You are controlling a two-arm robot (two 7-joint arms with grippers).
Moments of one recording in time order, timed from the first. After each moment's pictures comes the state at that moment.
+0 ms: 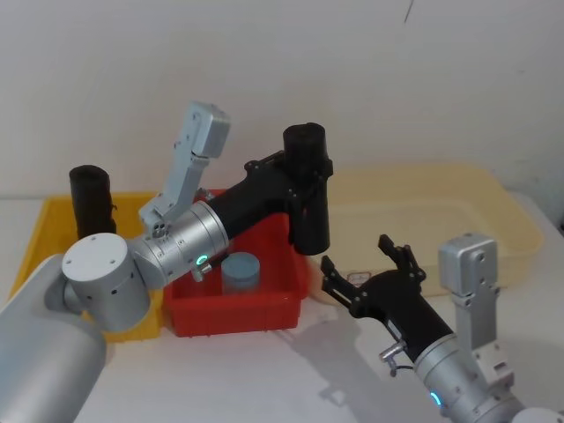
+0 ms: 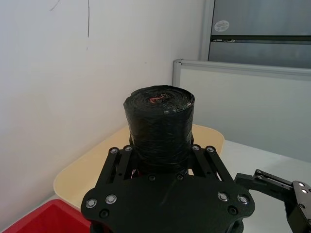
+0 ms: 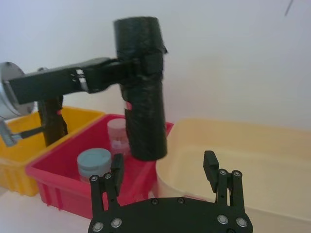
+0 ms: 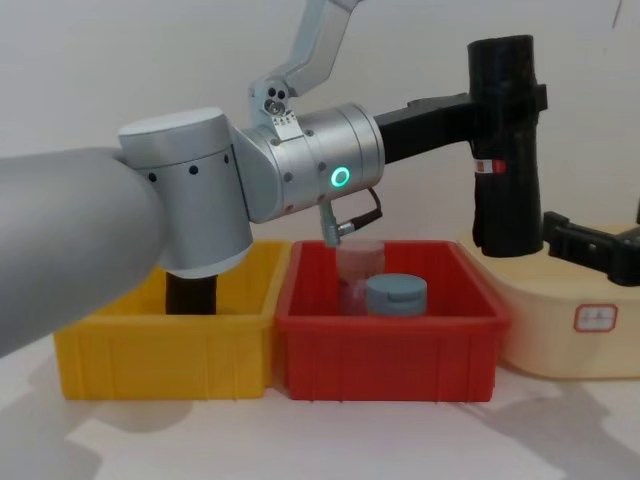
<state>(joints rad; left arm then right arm) -0.79 -0.03 0.53 -0.91 -0.48 -0.13 -0.69 -0.01 0.32 -0.24 -1.76 0.25 -0.02 0.07</state>
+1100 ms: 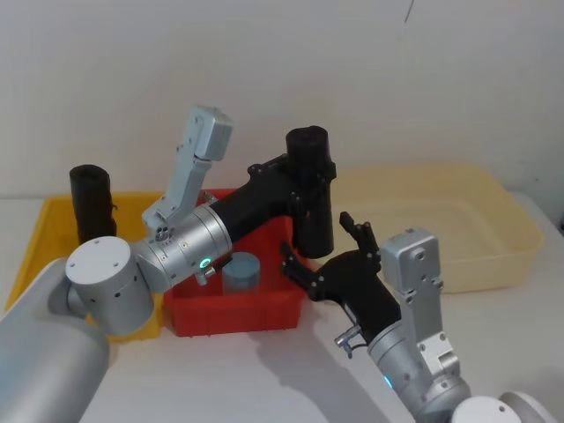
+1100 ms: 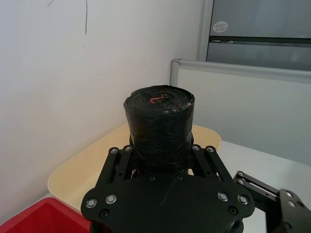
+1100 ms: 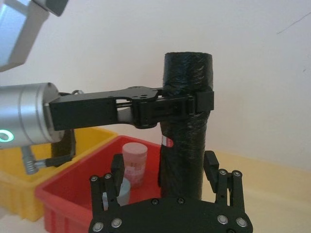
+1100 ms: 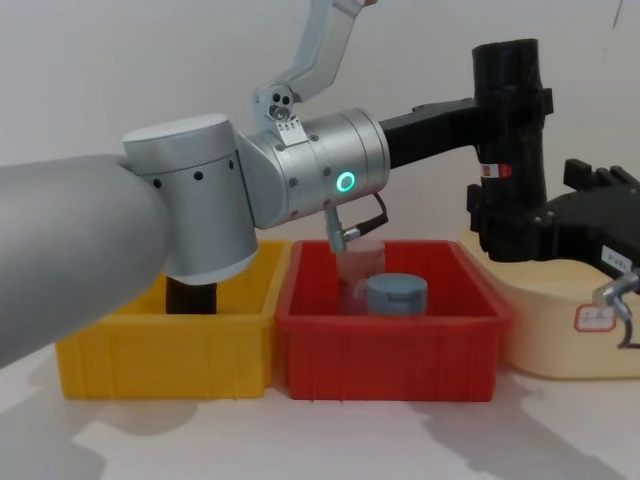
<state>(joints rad) -0.78 -0.03 0.53 -0.91 -0.49 -0.12 -0.69 0.08 0.24 -0.32 -1.65 0.08 -0.14 0.04</state>
